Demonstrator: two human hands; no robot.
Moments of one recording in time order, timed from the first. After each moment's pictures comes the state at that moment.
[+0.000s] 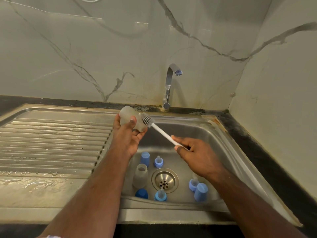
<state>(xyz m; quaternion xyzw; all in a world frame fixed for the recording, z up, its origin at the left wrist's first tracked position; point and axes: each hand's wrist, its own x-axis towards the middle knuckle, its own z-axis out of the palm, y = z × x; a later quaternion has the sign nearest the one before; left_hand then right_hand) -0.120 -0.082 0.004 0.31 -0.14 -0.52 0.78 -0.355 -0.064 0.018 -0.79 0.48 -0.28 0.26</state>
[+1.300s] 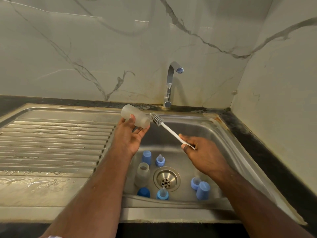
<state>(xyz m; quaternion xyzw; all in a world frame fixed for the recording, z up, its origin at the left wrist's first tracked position) -0.119 -0.082 0.004 0.31 -0.11 -0.55 0.77 -0.360 -0.067 0.018 -0.78 0.52 -0.27 0.22</state>
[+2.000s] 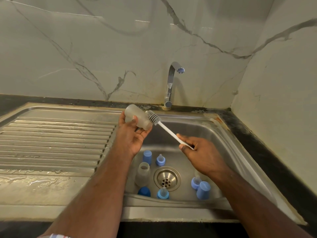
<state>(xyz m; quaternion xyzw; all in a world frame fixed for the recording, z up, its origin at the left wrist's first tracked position) -0.120 -0.082 0.004 0.28 -0.13 -0.55 0.77 -0.357 -0.067 0.016 -0.78 0.51 -0.28 0.23</state>
